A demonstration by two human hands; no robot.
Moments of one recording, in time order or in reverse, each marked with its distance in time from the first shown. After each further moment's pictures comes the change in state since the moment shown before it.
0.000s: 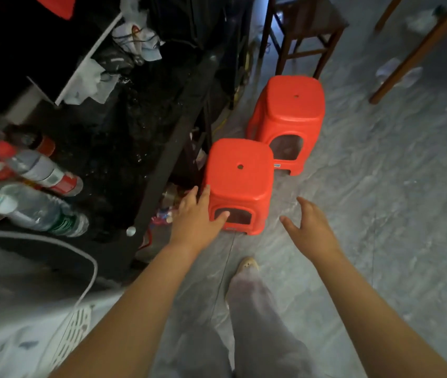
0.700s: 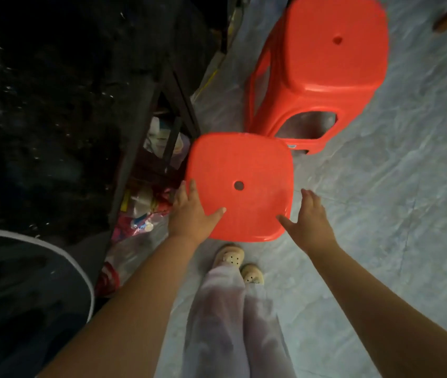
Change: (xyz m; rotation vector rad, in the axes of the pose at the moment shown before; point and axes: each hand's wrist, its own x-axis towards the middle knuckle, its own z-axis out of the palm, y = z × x) left_hand 0.323 -0.045 0.143 0.001 -0.166 -0.225; right_hand 0.313 0.069 0.140 -0.073 -0.202 0.231
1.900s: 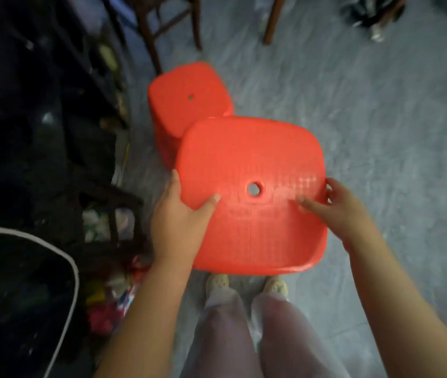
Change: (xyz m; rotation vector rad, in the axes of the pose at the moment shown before) left_hand -0.129 0.202 -0.110 -0.189 0.074 0.458; right_hand -0.170 0.065 -0.210 0.697 0.373 0.402
